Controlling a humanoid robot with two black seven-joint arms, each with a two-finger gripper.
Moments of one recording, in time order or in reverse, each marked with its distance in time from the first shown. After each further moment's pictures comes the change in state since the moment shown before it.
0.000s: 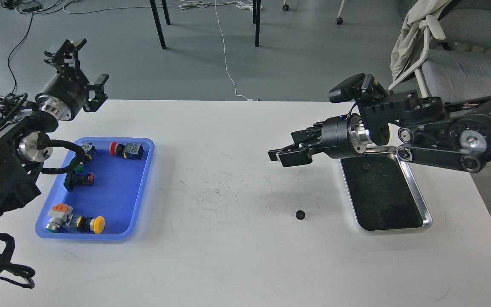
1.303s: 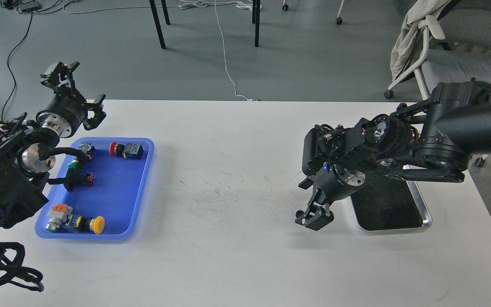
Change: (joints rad) left arm 0.052 -0.018 -0.064 0.013 -0.049 0.033 0.060; right arm 0.018 0.198 -0.243 -0.025 -0.348 0.013 0.041
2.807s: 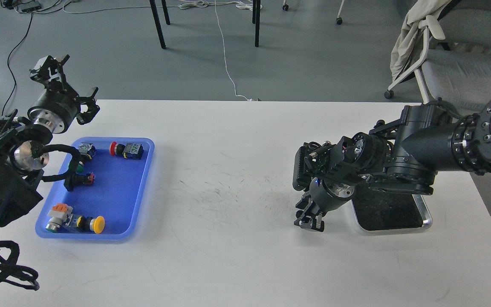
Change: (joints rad) left arm -0.004 0.023 -0.004 -0.009 -0.024 -0.017 -0.024; right arm -0.115 0.135 -0.018 -0.163 0.001 0.028 0.000
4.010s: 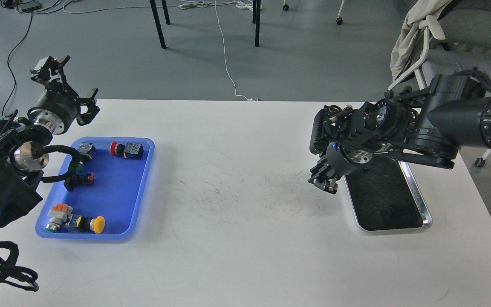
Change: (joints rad) left arm 0.003 0.000 0.013 0.000 0.001 0.003 0.000; right arm 0.076 -0.176 -0.002 -0.072 -0.012 0.003 0.000
